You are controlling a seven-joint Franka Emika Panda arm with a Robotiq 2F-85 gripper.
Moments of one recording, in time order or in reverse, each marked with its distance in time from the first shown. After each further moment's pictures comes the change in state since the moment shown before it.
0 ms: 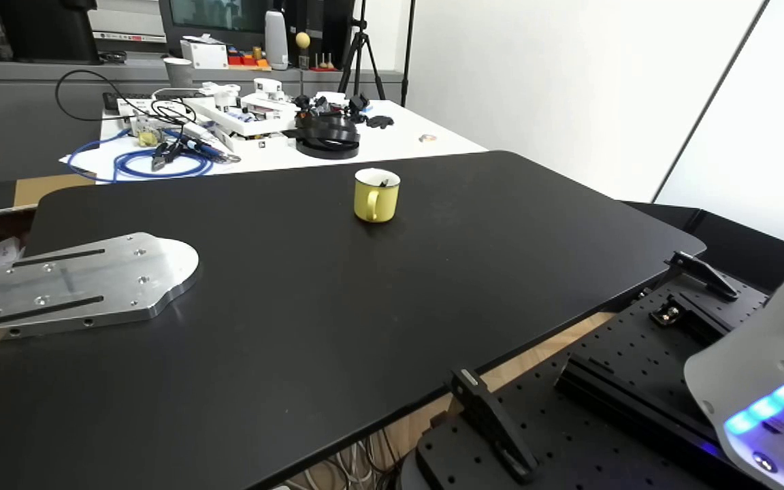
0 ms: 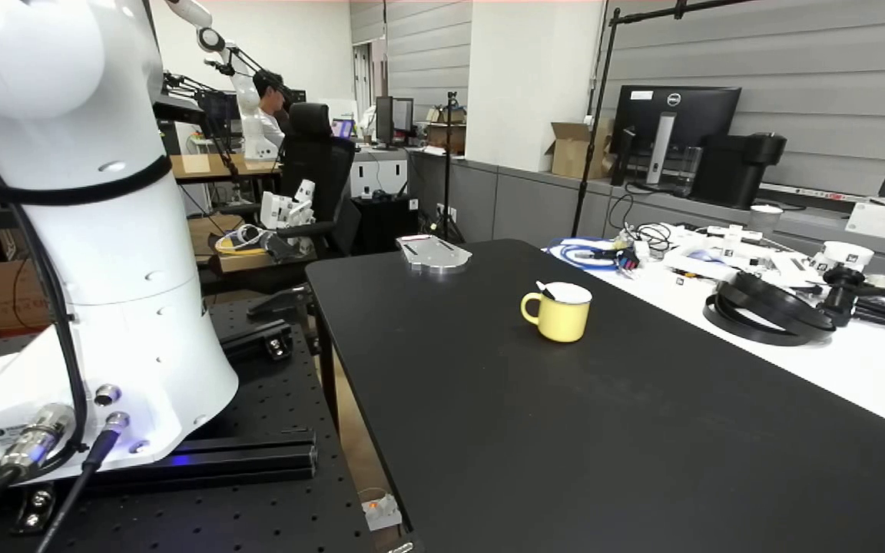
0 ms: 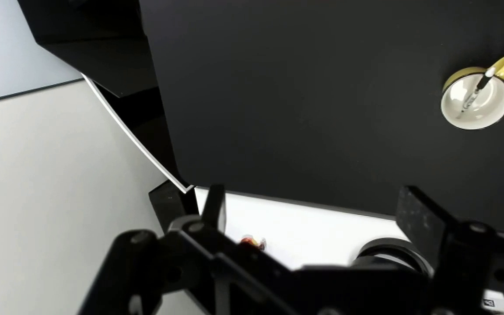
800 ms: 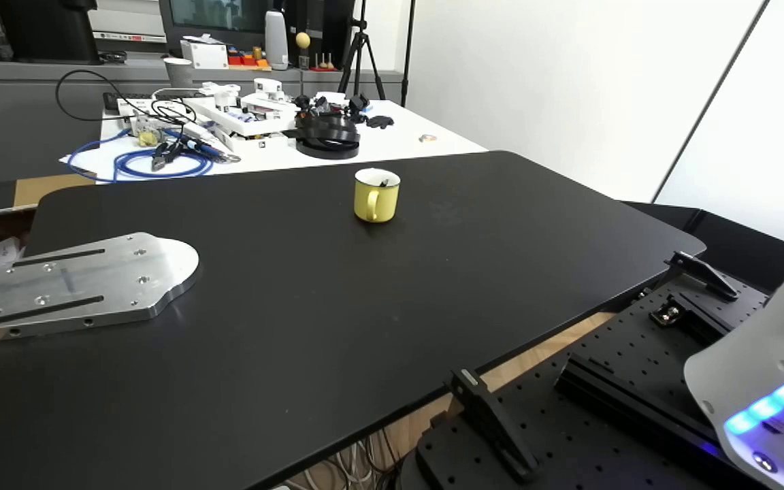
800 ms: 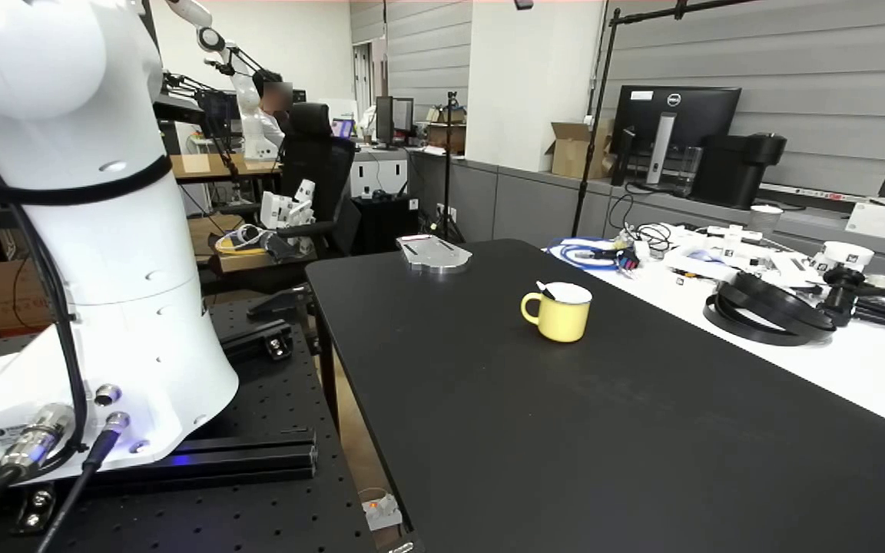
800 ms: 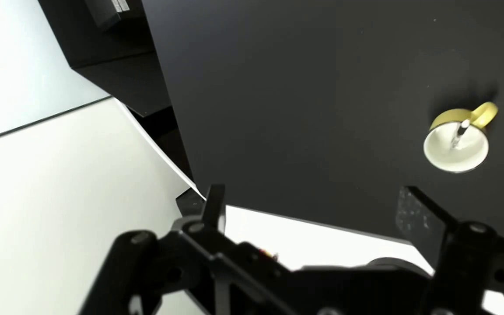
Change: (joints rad) arm 0.006 -0.257 0.170 -0.307 -0.019 -0.019 0.224
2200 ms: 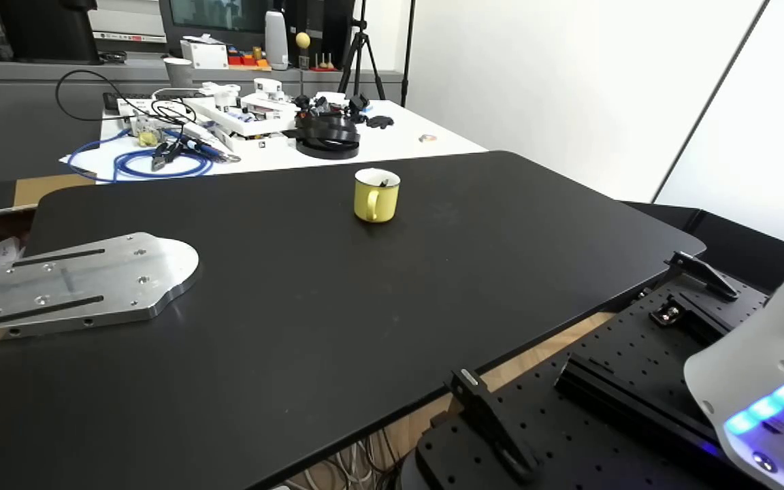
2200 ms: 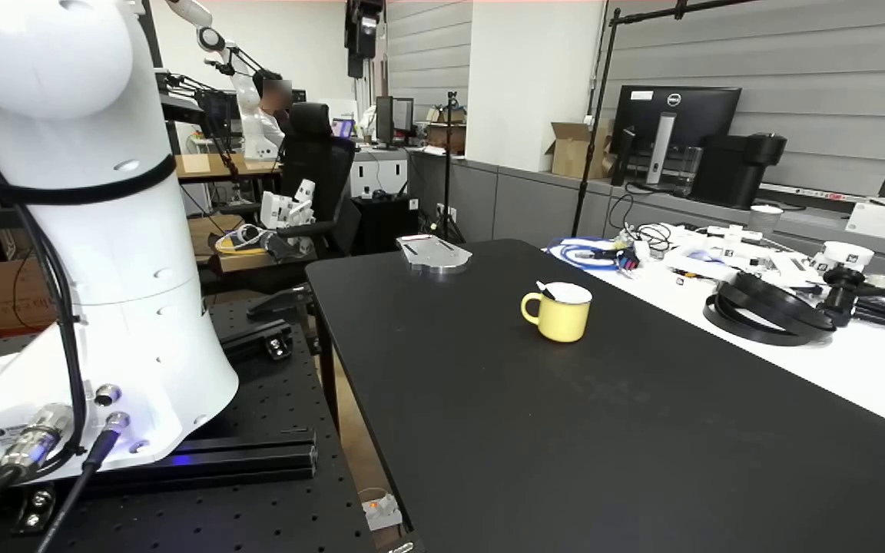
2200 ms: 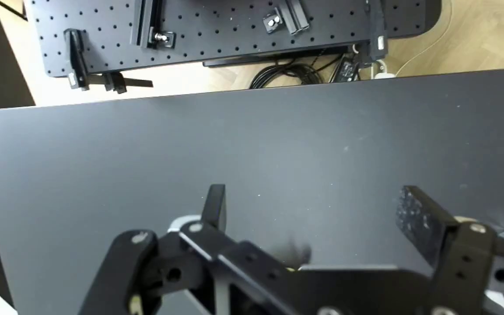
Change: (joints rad) arm 0.117 -0.347 0.061 -0.397 0.572 -0.030 -0.031
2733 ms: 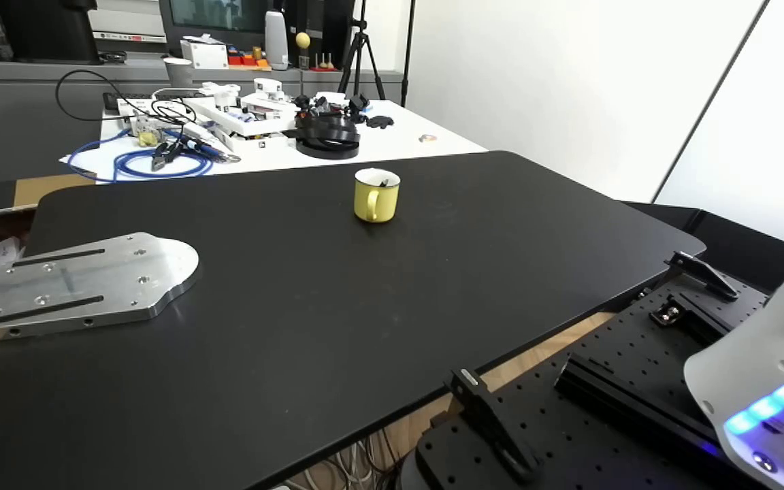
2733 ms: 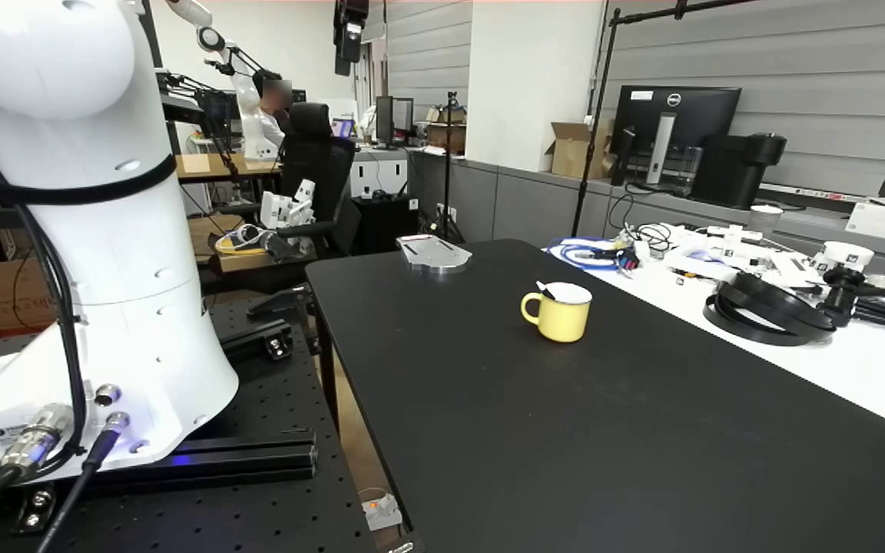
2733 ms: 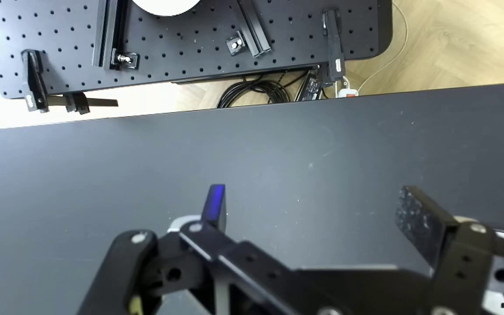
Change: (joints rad) arm 0.012 -0.020 -0.002 -0.009 0.103 -0.006 0.000
